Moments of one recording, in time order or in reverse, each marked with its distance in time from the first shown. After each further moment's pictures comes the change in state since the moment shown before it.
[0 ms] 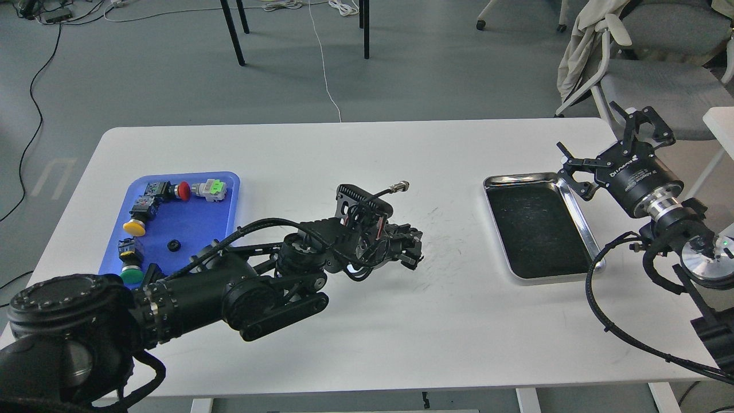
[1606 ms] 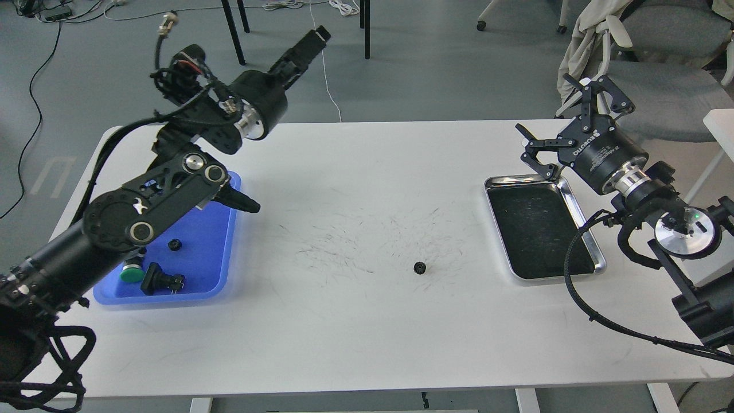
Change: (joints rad) left arm 0.035 0.373 -0.613 -0.226 -0.696 0.338 -0.028; right arm 0.135 -0.023 -0.169 0.092 -0.066 -0.015 -0.008
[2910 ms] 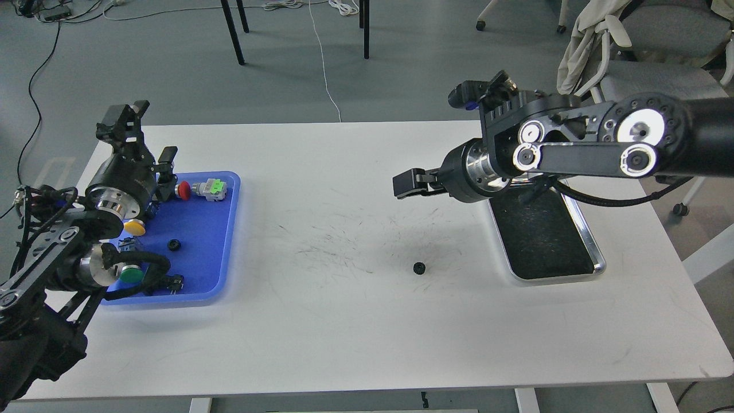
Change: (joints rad) left arm 0.463 0.060 -0.366 0.018 -0.484 -0.132 -0.276; right arm 1.197 0.185 -1.656 0.069 -0.396 0.024 -0.200
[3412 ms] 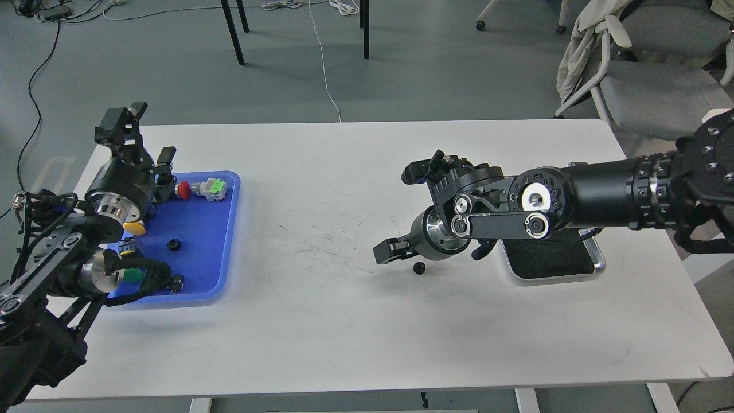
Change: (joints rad) left arm 0.013 0.000 0.006 0.000 0.003 0.000 -0.028; right arm -0.148 0.218 -0.071 -0.152 -0.037 0.039 0.011
